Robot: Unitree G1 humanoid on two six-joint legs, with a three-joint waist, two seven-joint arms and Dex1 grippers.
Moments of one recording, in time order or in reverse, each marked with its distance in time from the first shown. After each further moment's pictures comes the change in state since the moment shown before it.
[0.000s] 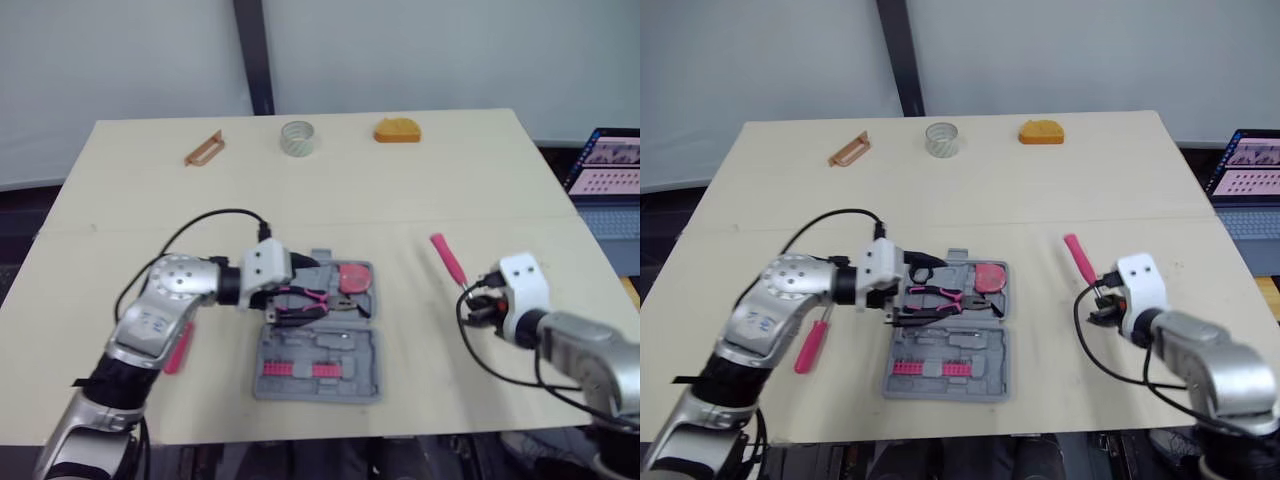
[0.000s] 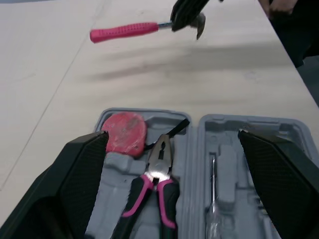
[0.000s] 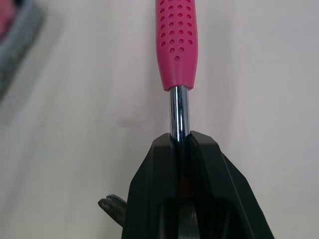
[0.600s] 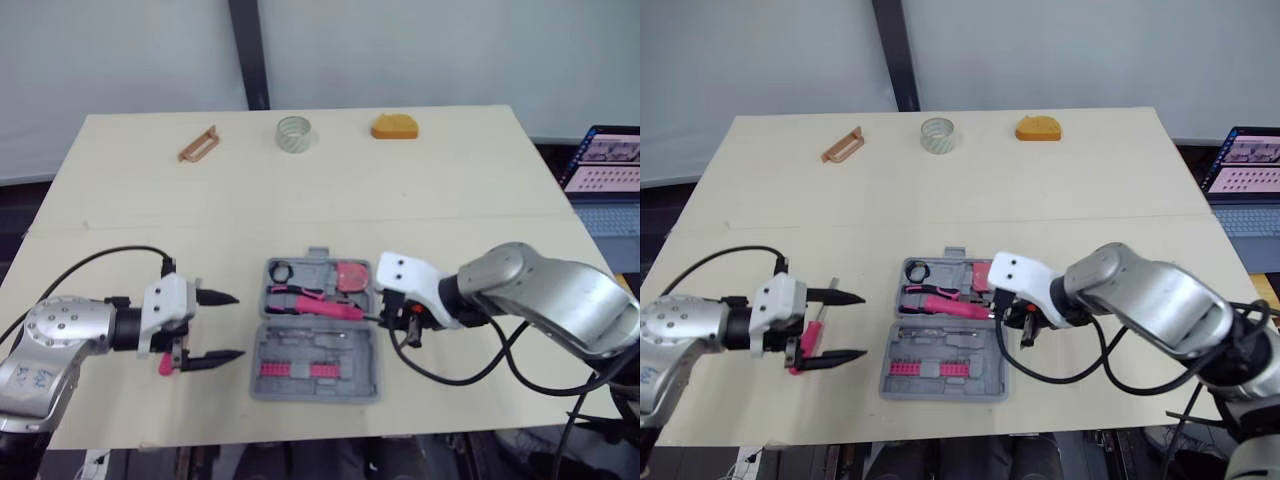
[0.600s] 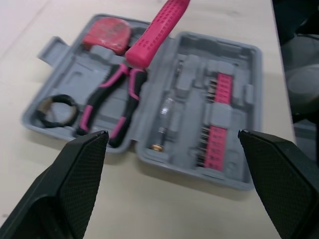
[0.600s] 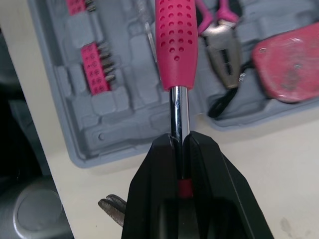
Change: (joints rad) left arm 0.505 0.245 0.339 -0.145 -0.121 -0.057 -0.143; right arm -0.685 -0.152 0.853 -0.065 0.072 0.099 0.409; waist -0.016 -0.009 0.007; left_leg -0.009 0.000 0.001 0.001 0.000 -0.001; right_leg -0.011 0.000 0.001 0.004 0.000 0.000
